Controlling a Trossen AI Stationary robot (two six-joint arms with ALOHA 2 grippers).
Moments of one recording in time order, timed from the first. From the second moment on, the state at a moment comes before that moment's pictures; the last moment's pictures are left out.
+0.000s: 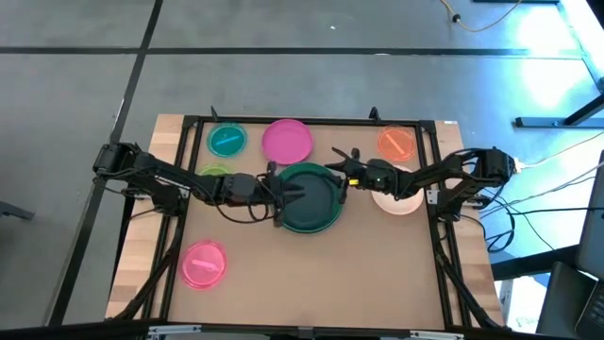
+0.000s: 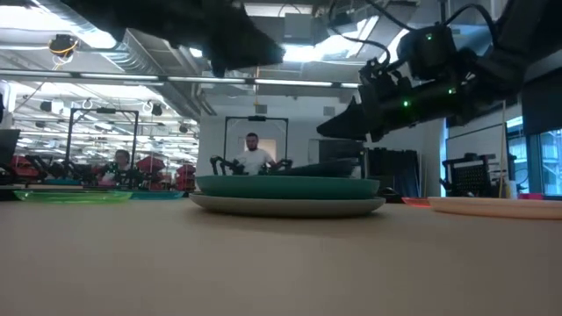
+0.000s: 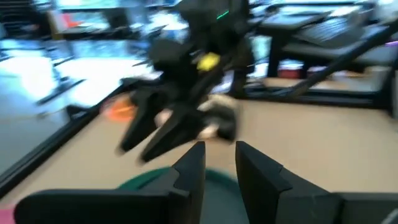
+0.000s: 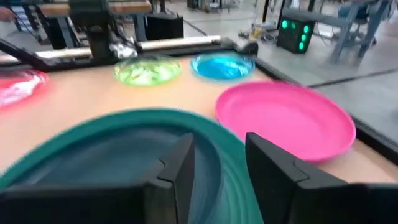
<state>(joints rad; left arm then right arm) -0.09 1.42 0.70 0.52 -0.34 -0.05 -0.18 1.58 0.45 0.95 0.11 0.02</state>
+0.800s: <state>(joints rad) 0.11 1.42 0.69 0.14 -0.46 0.03 -0.16 1.34 0.45 0.68 0.04 -0.09</state>
